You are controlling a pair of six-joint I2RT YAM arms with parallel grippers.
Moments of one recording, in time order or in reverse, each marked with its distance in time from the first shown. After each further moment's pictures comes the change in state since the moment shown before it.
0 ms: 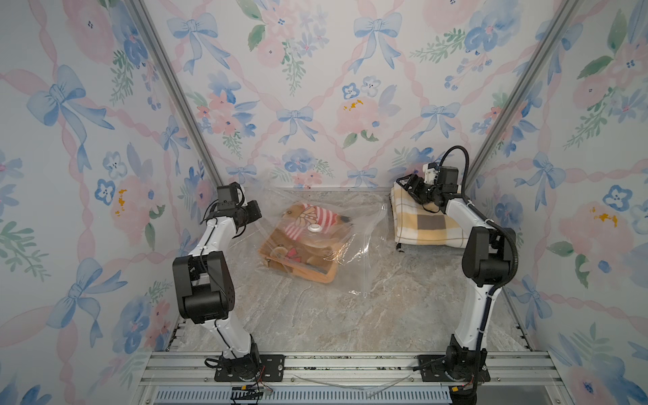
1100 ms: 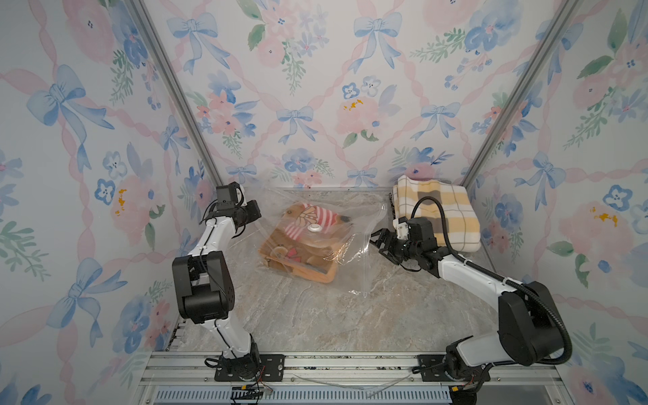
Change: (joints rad) left arm 0.006 -0.001 0.000 0.000 0.019 -0.001; right arm 0.422 -0.630 -0.911 0.151 0.121 0.369
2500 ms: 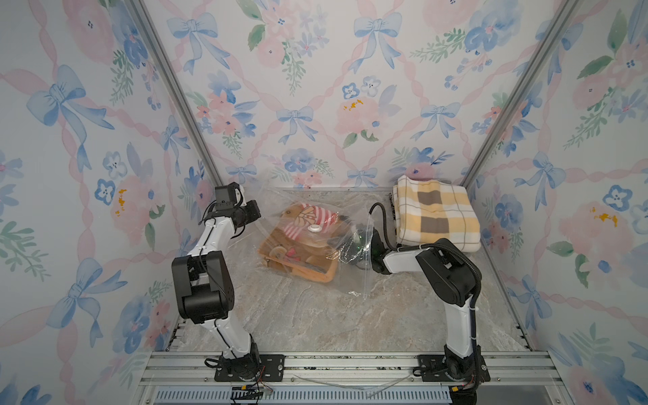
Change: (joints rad) left arm 0.010 0.002 0.000 0.001 0.038 -0.008; right arm 0.226 0.572 0.232 0.476 0.106 0.240
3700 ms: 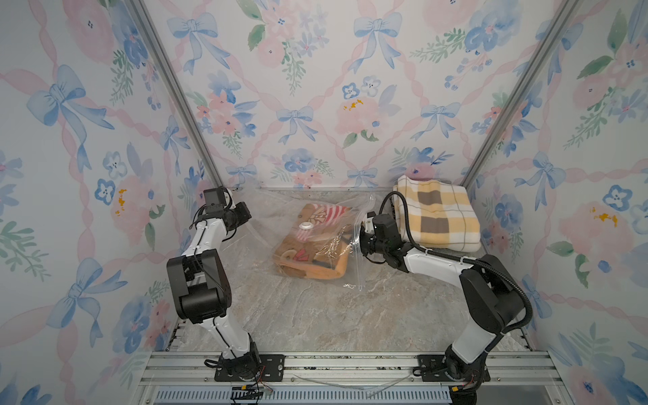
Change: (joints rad) left arm 0.087 0.015 -0.007 0.003 0.006 -0.045; right arm -0.041 -0.405 -0.092 -0.246 -0.006 -0.012
